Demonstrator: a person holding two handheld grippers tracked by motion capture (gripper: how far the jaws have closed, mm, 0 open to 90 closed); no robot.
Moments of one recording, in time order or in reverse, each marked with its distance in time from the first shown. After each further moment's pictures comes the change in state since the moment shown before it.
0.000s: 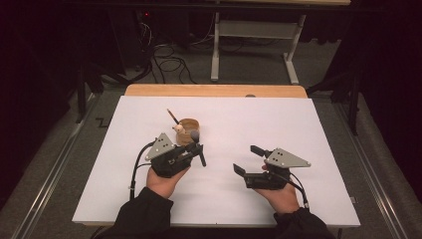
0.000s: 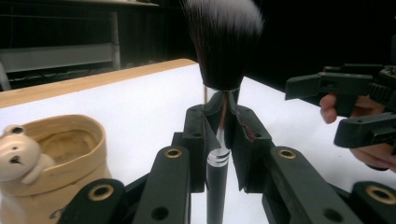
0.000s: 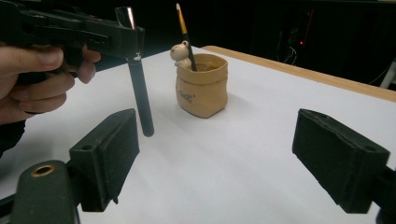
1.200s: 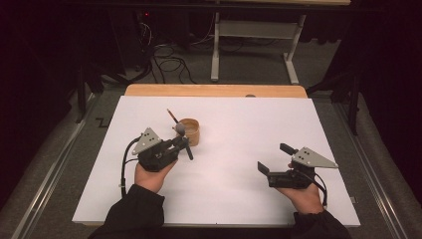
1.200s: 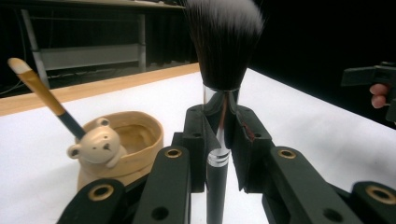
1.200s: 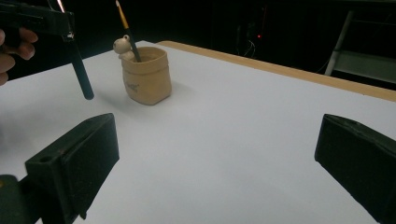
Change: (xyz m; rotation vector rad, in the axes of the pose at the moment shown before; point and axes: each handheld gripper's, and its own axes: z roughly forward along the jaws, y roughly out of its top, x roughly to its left) left arm 0.026 0.005 -0.019 -0.004 0.094 -0.014; right arm -0.035 -0.006 -0.043 0.013 -0.151 0.032
